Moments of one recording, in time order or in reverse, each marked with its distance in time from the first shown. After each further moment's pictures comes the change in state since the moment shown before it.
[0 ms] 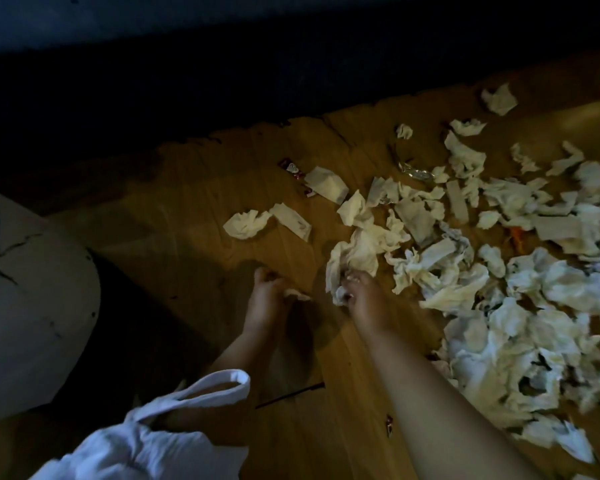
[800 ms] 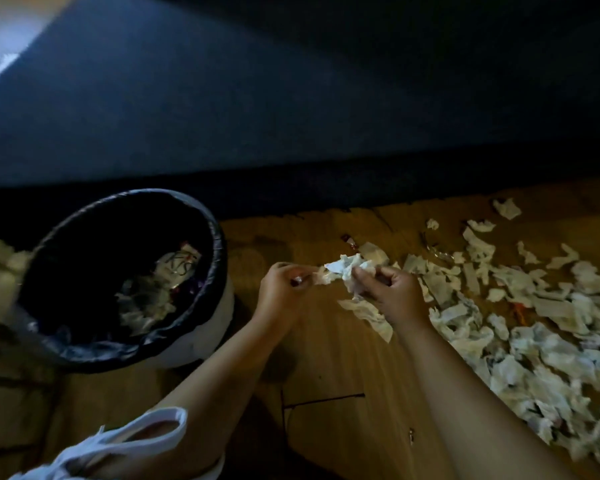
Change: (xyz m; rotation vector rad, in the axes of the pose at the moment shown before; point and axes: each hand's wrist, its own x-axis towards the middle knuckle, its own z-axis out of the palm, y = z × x) left_hand -0.145 0.164 -0.121 0.377 0.227 0.406; right_hand -0.096 -0.193 -0.166 0.819 0.050 -0.081
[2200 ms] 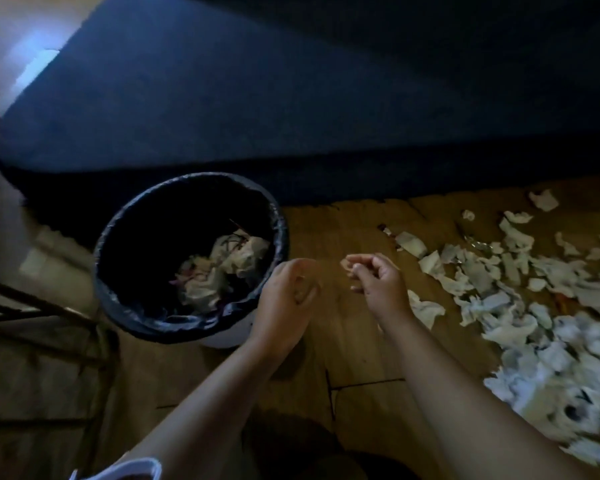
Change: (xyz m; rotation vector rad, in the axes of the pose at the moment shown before) left_hand -0.056 -0.042 -0.093 0.077 0.041 0.153; right_hand -0.034 0.000 0.115 0.052 -0.003 0.039
